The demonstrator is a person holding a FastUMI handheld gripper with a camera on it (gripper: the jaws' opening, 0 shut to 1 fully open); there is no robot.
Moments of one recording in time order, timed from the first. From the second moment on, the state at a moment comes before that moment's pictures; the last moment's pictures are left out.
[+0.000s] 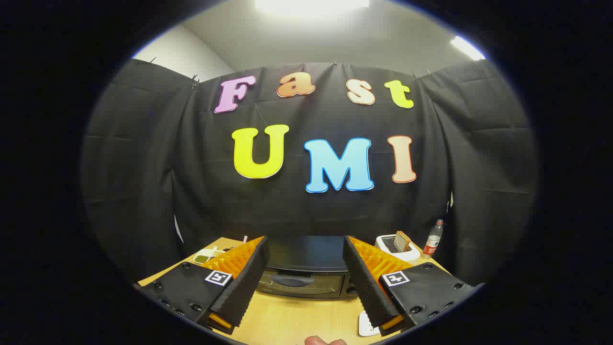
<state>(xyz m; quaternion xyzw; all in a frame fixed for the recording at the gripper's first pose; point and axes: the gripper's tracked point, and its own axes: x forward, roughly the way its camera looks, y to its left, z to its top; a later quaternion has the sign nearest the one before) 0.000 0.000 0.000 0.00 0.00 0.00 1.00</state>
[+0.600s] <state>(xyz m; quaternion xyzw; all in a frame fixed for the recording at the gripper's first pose) -0.033 -0.027 0.000 0.01 0.00 -0.05 1.00</state>
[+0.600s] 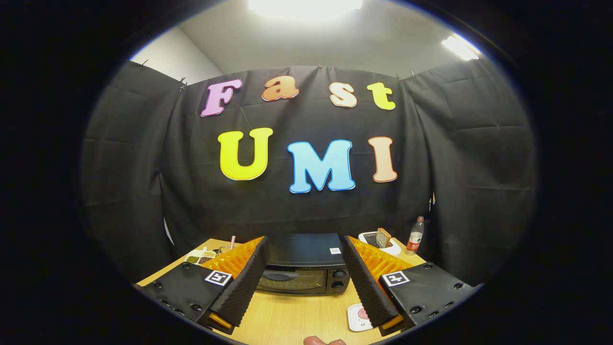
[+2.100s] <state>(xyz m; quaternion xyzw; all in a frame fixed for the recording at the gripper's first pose) 0.055 0.020 -0.035 0.01 0.06 -0.02 1.00</state>
